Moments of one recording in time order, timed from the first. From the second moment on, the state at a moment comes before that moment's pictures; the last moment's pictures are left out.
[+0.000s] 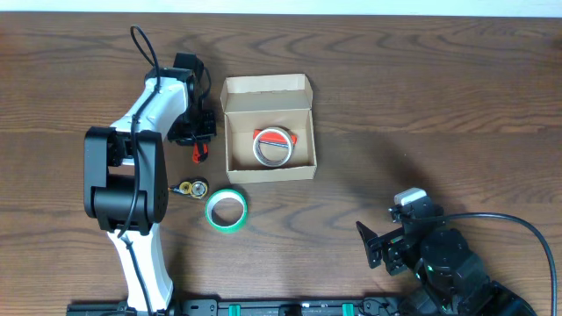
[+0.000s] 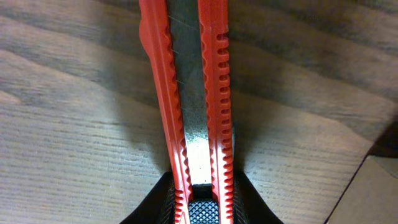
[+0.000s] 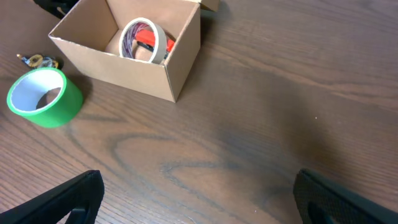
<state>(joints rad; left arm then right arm) -0.11 2.14 1.53 -0.88 0.08 -0.20 0.69 0.41 0.69 -0.94 0.21 0.22</state>
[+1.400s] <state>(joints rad) -0.32 1.70 1.53 -0.91 0.02 -0.26 0.69 0.41 0.69 -0.94 0.21 0.22</state>
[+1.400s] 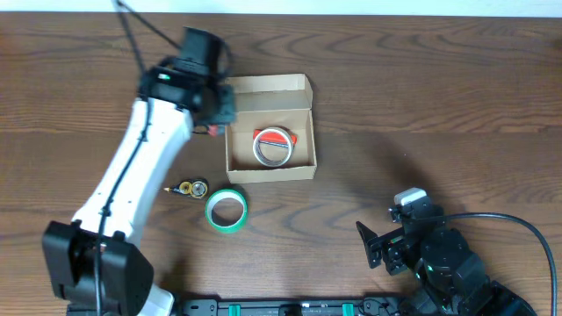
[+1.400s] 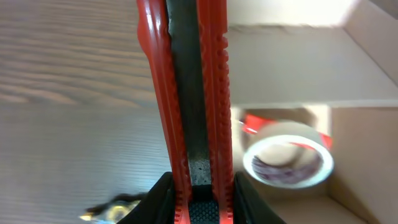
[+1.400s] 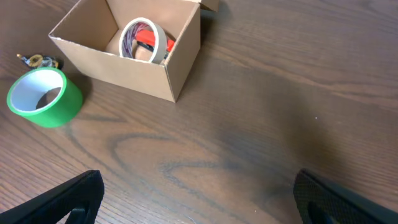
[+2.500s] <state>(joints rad) -0.57 1.86 1.53 -0.83 -0.16 -1.38 0.69 0.41 0.69 -0.94 0.21 0.22</state>
